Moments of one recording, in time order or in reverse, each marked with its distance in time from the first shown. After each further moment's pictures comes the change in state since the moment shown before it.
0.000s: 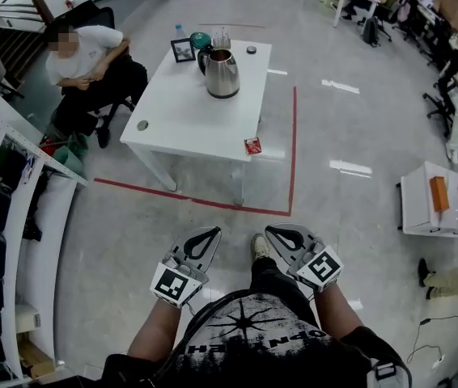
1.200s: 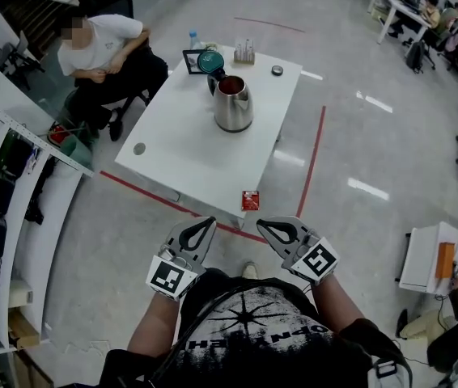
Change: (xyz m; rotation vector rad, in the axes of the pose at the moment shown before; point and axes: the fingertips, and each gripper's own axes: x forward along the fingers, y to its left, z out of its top) left arm 0.186 0.154 0.022 -0.025 0.014 0.234; right arm 0.107 -0.221 0.029 -0.047 -0.058 0.263
